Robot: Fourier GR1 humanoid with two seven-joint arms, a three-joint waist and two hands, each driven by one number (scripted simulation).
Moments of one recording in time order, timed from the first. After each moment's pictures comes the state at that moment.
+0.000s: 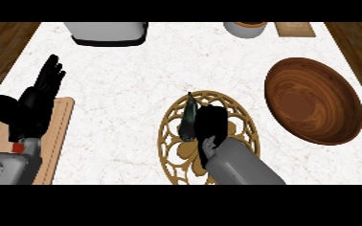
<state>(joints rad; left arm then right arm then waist) -0.16 0.47 -0.10 -1.50 0.21 0.26 0.08 -0.51 -0.02 0.66 -1.21 0.87 0.48 1.04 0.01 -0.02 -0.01</state>
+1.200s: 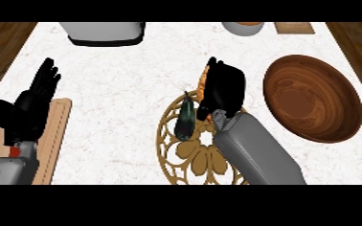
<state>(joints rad) -0.13 0.43 -0.03 -1.50 0.17 0.21 0.08 -0.63 -0.03 0.47 -1.36 1.07 0.11 1.03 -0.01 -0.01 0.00</state>
